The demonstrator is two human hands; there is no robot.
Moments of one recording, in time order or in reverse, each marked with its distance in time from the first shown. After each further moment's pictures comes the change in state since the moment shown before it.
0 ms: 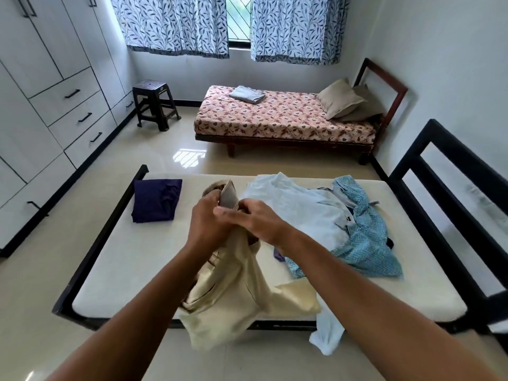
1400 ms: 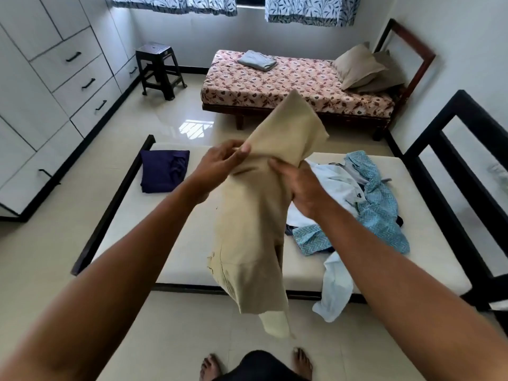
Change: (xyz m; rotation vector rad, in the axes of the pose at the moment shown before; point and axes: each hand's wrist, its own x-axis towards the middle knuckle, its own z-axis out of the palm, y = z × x) left_hand 0.050 -0.009 -0.024 -0.297 -0.347 -0.044; right_hand 0.034 0.044 -0.025 0.637 0.278 -0.047
